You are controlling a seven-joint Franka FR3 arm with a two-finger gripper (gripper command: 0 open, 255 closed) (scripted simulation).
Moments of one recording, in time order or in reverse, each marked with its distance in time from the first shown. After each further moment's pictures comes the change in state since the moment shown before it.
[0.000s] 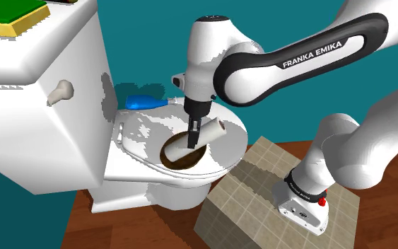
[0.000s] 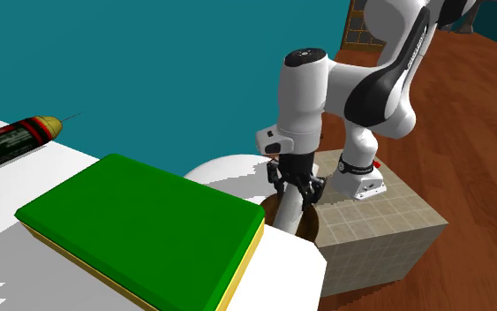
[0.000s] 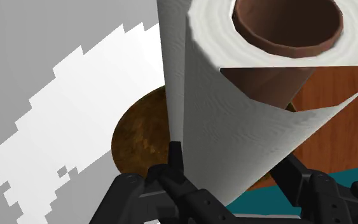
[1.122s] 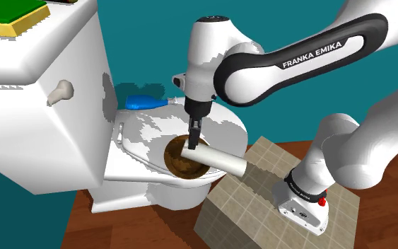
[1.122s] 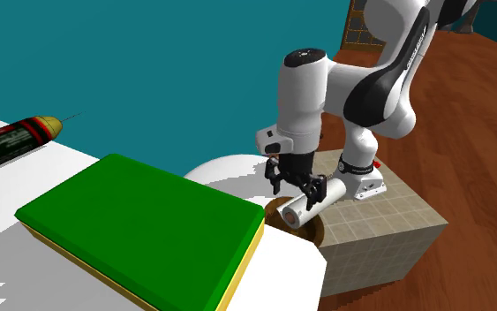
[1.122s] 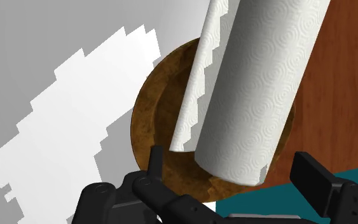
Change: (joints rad) arm -0.003 -0.003 -0.001 -0.004 0.000 -0.001 -0.002
